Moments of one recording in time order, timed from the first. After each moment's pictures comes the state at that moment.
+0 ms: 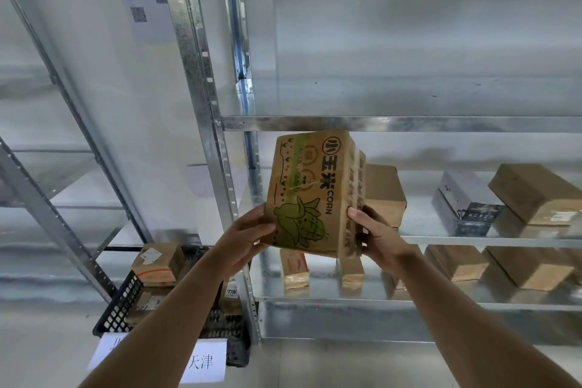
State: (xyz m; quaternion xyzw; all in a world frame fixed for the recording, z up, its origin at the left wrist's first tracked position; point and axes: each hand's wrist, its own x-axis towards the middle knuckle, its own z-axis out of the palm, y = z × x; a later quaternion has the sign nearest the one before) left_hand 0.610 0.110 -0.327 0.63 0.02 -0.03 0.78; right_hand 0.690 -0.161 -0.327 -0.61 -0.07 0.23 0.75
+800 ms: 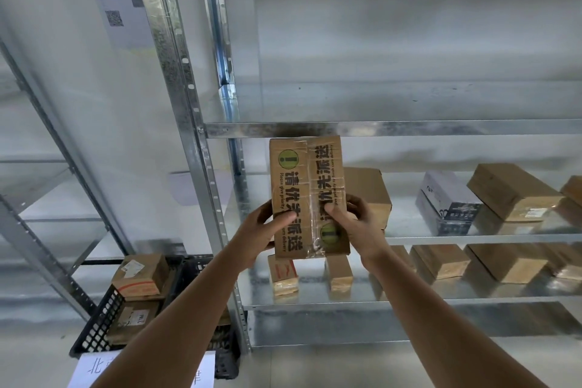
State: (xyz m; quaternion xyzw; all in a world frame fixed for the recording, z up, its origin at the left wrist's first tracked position) left_hand 0.646 0.074 -0.313 0.73 0.02 -0.02 0.69; right_hand 0.689 -0.141 -0.312 -0.66 -0.08 0.06 0.75
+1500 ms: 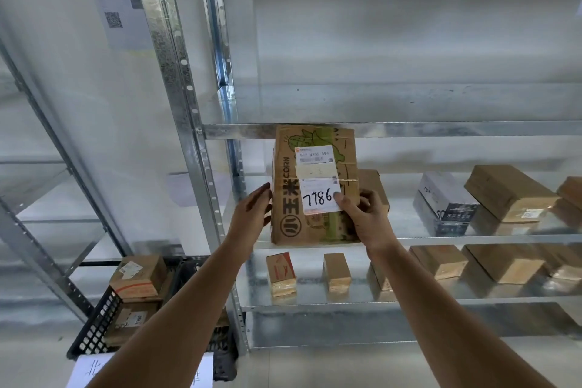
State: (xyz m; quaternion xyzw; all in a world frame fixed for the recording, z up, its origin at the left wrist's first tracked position) left_hand 0.653 0.068 -0.297 0.70 0.08 0.10 0.71; right_hand 0.696 -0.153 -0.303 -0.64 -0.04 0.04 0.77
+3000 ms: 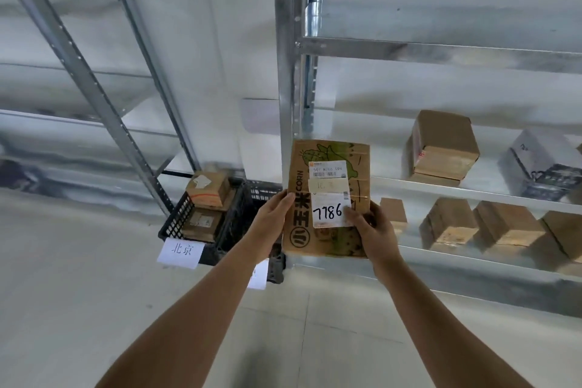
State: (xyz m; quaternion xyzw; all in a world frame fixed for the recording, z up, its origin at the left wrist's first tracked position) left_hand 0.502 0.151 -0.402 0.62 0.21 0.00 0.76; right_hand 0.560 -0.048 -0.413 -0.67 -0.04 0.14 0.72
